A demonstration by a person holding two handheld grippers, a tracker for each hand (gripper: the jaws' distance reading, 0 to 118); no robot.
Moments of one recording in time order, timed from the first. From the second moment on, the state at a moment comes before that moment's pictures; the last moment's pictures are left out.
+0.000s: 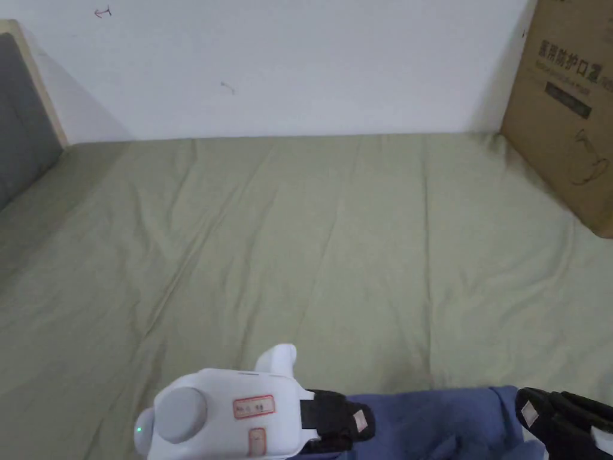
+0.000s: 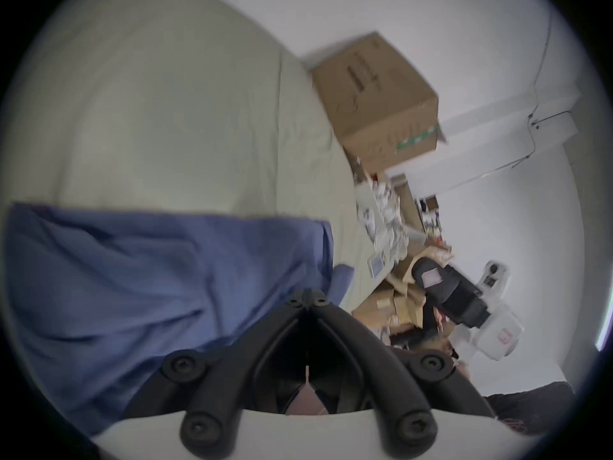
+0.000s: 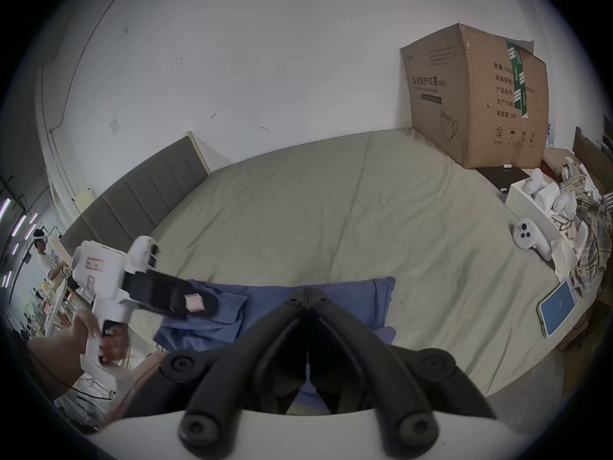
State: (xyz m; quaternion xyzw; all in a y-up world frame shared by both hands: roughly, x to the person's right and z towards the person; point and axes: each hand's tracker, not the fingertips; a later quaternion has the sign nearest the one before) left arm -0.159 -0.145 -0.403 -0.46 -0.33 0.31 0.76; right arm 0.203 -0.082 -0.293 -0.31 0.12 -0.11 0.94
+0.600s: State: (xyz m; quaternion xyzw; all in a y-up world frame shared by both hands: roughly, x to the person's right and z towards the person) left arm -0.342 -0.271 -0.391 -0.47 -0.27 0.54 0.65; right arm 0.170 -0.088 -0.311 -0.35 0.14 -0.08 0.92
